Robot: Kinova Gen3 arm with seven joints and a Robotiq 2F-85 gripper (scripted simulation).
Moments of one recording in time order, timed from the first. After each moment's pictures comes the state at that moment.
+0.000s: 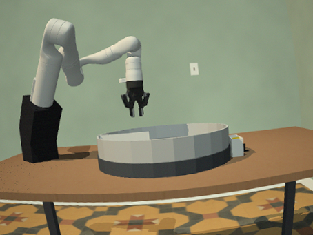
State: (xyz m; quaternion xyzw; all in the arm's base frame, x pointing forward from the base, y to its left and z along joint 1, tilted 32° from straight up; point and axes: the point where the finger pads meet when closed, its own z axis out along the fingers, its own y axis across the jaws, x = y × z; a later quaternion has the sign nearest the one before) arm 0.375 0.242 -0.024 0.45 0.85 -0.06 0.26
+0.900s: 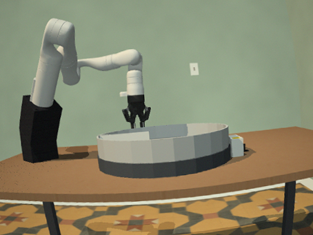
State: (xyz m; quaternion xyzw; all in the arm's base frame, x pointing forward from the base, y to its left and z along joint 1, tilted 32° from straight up) arm 0.400 0.219 -0.078 0.45 0.85 -0.06 0.26
